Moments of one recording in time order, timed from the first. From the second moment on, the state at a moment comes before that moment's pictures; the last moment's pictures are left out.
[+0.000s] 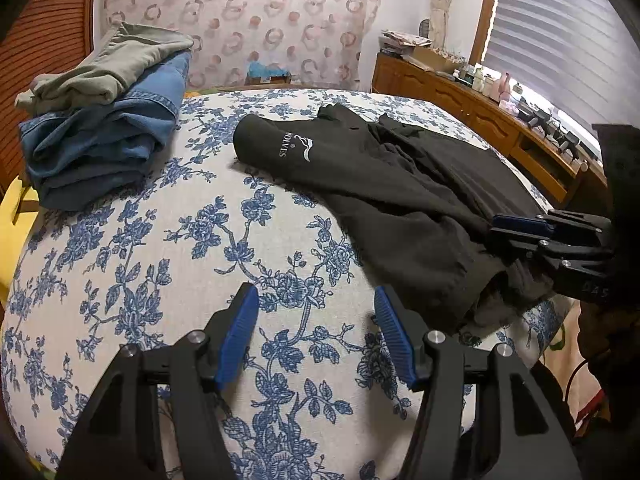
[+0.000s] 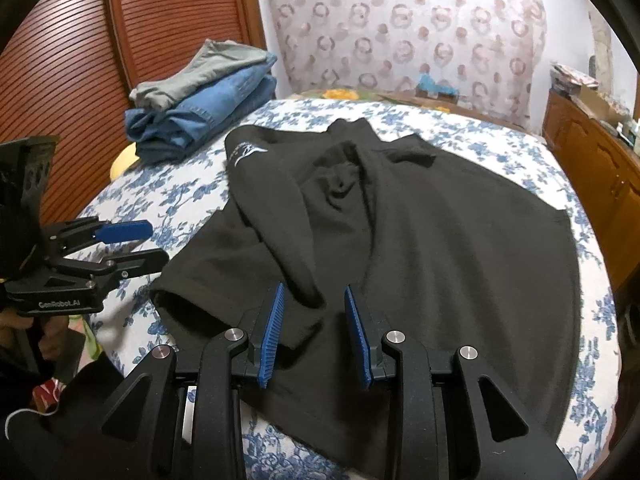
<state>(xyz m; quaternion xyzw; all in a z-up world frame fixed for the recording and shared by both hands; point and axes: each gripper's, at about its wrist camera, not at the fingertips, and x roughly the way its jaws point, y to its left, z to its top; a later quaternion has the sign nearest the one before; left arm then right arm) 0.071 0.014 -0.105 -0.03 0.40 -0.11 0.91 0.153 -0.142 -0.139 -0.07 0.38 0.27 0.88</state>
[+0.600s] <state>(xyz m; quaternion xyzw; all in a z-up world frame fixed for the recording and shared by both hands) 0.070 0.009 -0.094 -0.05 0.39 -0.13 0.91 0.143 -0.141 -0.109 -0.09 0.30 0.25 0.91</state>
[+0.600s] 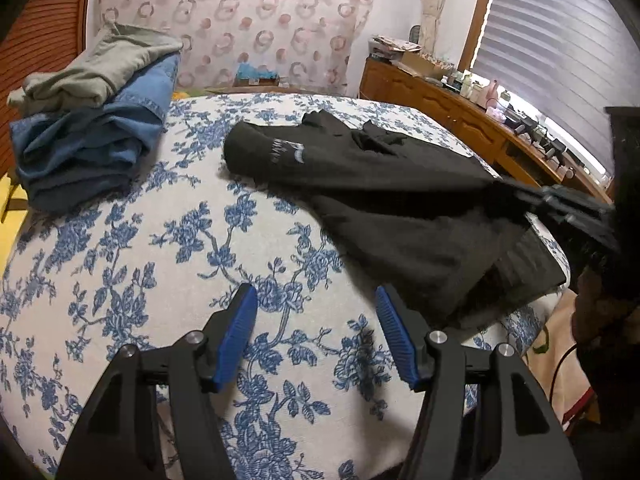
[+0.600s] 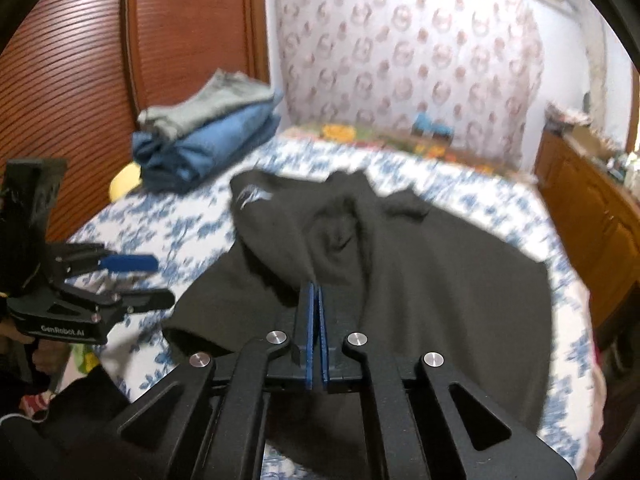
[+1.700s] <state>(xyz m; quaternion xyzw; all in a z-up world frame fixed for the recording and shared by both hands) 0.095 -0.089 -0.073 0.00 0.38 -0.20 0.90 0.102 -0.257 -0.086 -0.05 0.27 0.16 0.95</state>
